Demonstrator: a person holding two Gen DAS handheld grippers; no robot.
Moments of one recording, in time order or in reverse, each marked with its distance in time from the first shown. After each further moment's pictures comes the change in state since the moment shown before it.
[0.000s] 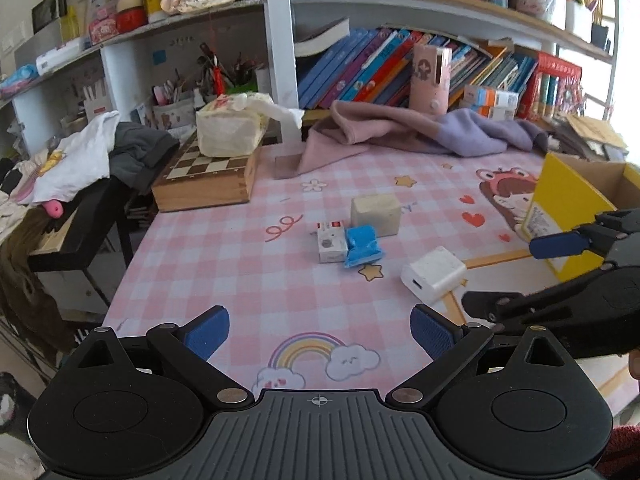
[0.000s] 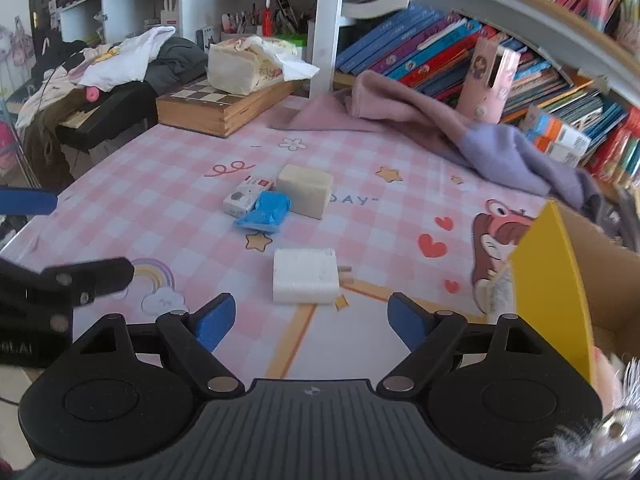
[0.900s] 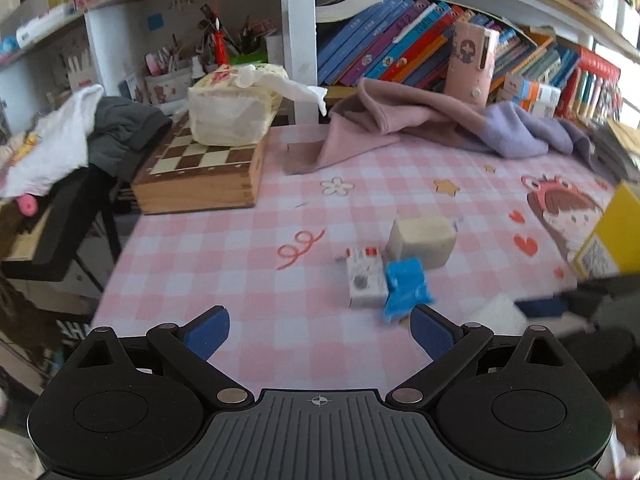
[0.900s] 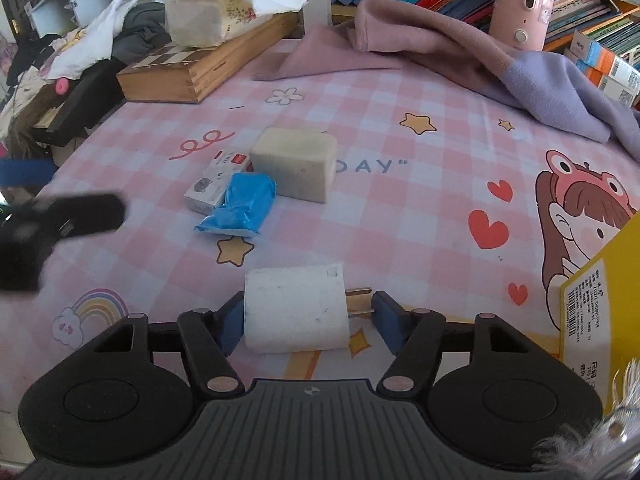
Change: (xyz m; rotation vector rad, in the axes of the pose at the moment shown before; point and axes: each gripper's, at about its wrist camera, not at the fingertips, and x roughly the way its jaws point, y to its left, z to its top) left arm 0.088 0.031 0.051 -0.071 0.092 -0.018; right arm 0.094 -0.025 0.025 0.097 0.166 0.105
